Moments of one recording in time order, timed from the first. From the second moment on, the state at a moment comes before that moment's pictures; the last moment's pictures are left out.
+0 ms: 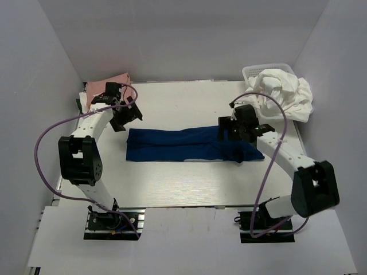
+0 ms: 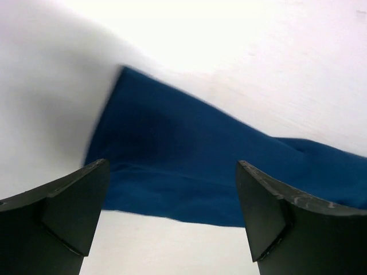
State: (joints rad) left arm -0.07 1.73 1.42 -0.76 0.02 -0.56; right arm 0.40 1.34 0.94 -0.39 0.01 0.18
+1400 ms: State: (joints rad) left arm -0.09 1.81 1.19 -0.55 0.19 -0.58; right arm 0.19 1.64 1.00 -0.46 -0.09 0.30
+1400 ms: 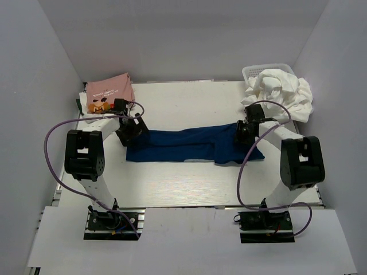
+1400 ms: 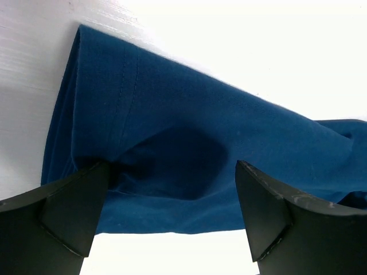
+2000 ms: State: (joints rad) left arm -0.09 1.76 1.11 -0.51 0.12 -0.64; right arm 0.18 1.69 1.11 -0.48 0.12 0.28
